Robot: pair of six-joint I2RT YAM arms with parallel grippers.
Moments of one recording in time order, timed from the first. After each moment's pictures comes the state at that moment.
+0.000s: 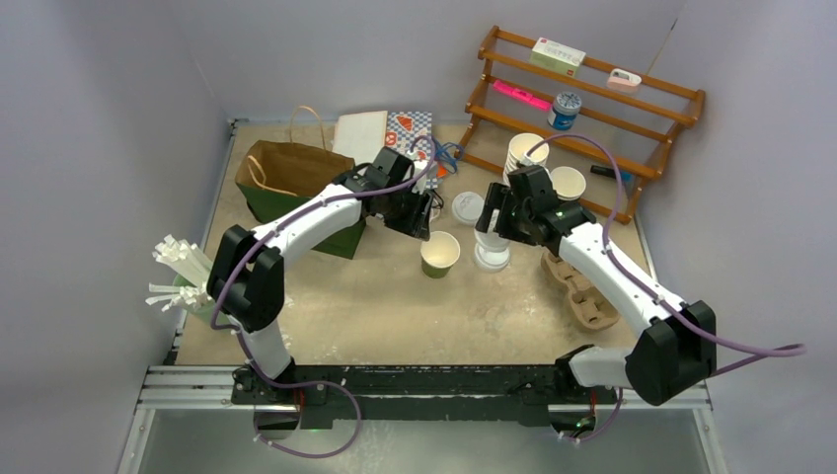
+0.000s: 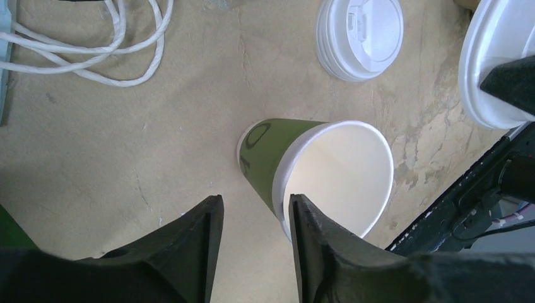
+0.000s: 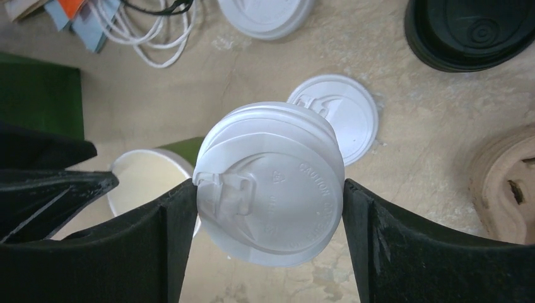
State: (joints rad) left arm -0.61 1.77 1.43 -0.60 0.30 -0.22; right arm 0.43 1.31 1.08 -0.64 0.10 0.64
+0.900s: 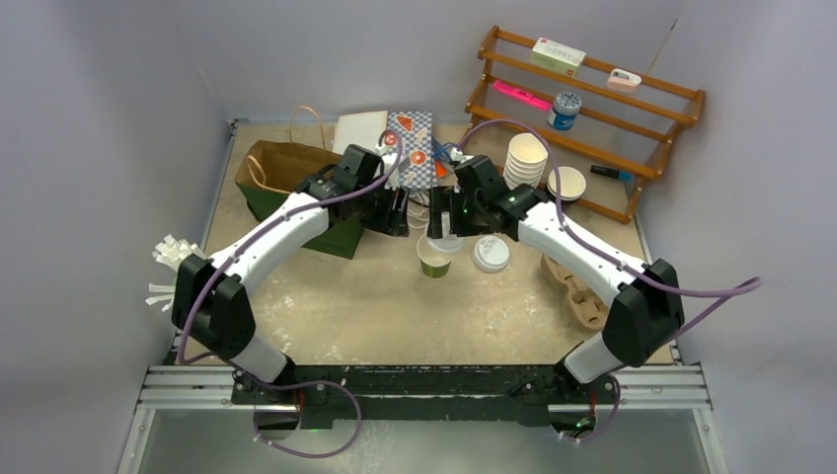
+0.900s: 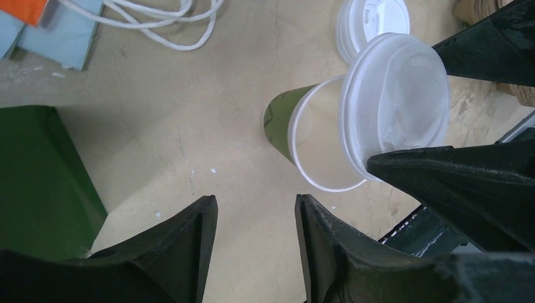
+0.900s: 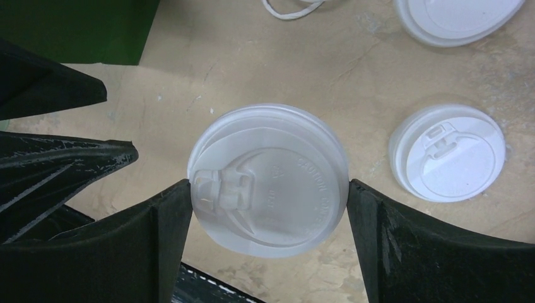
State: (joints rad) left arm -0.54 1.57 1.33 -0.65 0.28 -0.23; right arm 0.64 1.52 1.30 -0.66 -0.02 0.49
